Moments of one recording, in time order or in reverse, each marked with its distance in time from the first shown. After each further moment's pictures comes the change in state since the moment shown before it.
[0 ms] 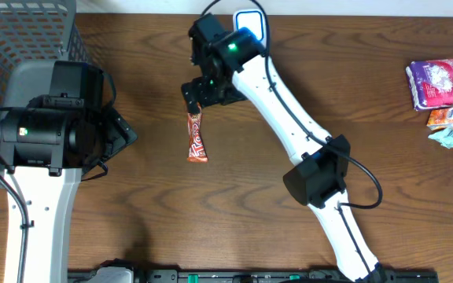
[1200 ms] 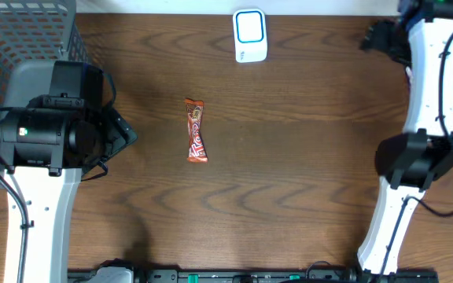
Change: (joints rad) left arm 0.000 0.000 0.000 0.000 0.000 0.000; right arm -0.709 -0.135 0.018 -0.067 0.291 0.056
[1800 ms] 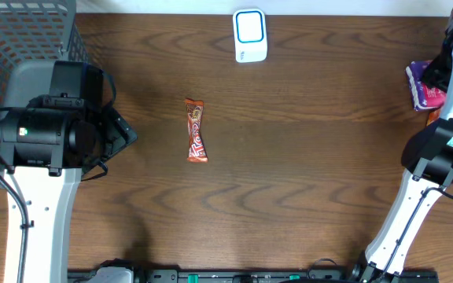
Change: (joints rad) left arm 0.000 0.000 0.000 0.000 0.000 0.000; right arm -0.294 0.199 -0.001 -0.039 0.267 0.129
